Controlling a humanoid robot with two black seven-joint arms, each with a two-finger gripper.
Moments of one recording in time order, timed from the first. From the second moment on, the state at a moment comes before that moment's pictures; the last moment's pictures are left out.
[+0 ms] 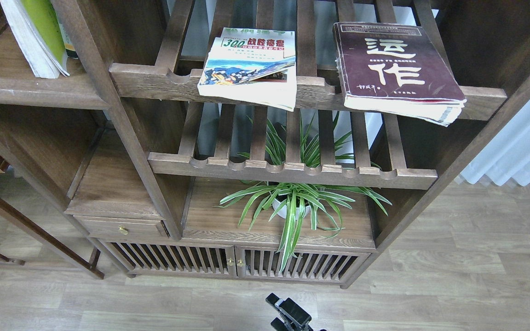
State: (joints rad) left arm -0.04 0.64 -1.86 -1.55 0.35 -0.49 0.08; right arm -0.14 0.01 0.74 0.87 0.30 0.58 -0.09
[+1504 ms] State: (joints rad) left arm 0.27 0.34 -1.79 -1.53 0.33 -0.49 0.10; right arm -0.04 -0.30 1.15 1.46 0.17 0.58 -0.10
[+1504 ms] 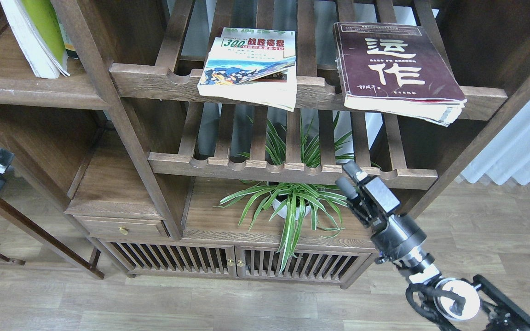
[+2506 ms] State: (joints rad) left arm 0.27 0.34 -1.79 -1.52 0.33 -0.49 0.10; right arm 0.02 -0.30 1.34 1.57 0.19 0.58 -0.09
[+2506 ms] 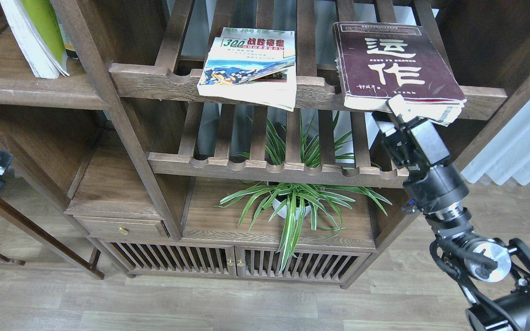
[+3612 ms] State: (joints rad) left arm 0.27 0.34 -1.79 -1.52 0.33 -0.49 0.10; right arm 0.00 -0.29 1.34 1.56 0.27 0.58 -0.09
